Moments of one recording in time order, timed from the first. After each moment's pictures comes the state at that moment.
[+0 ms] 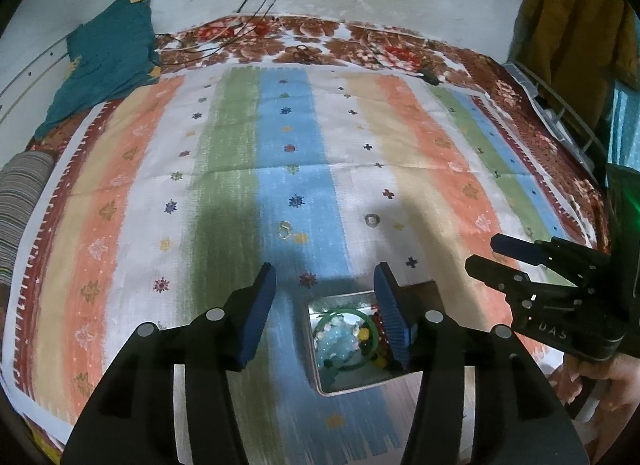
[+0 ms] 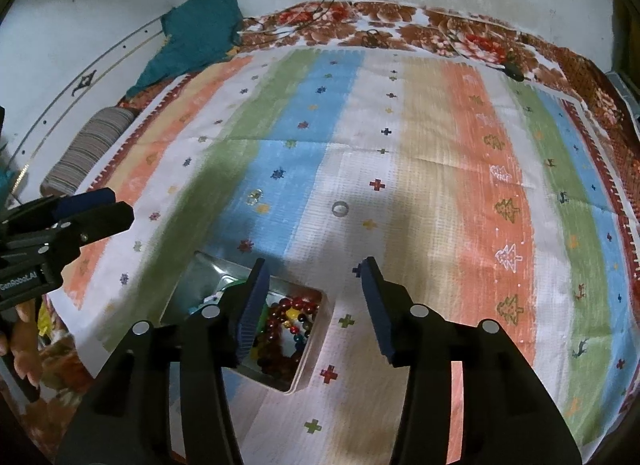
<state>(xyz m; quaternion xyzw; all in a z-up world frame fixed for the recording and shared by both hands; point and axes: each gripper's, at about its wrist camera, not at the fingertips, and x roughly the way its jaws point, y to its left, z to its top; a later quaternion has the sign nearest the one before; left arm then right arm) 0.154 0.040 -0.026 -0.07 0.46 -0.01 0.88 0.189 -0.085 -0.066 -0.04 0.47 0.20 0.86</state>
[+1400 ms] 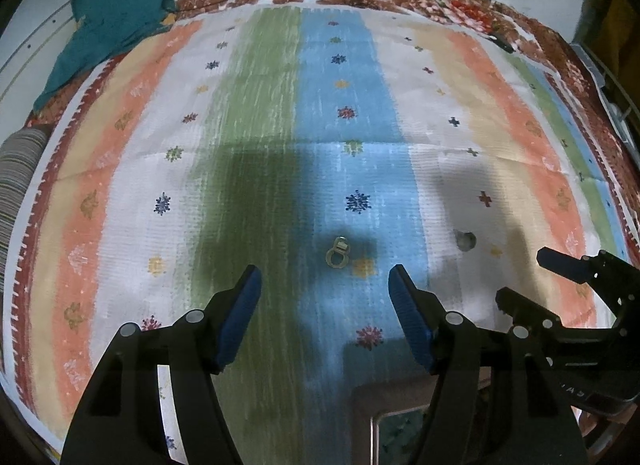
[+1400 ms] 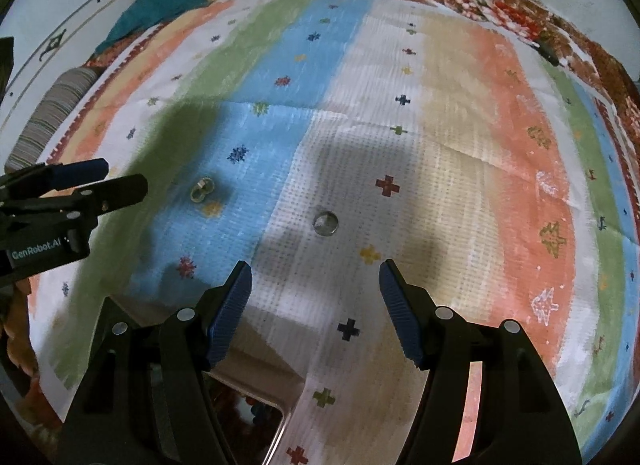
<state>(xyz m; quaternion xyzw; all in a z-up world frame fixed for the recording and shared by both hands) 0.261 0.073 -0.113 -0.07 0.54 0.06 0.83 0.277 -0.045 -0.139 -0.10 0.54 0.20 0.81</state>
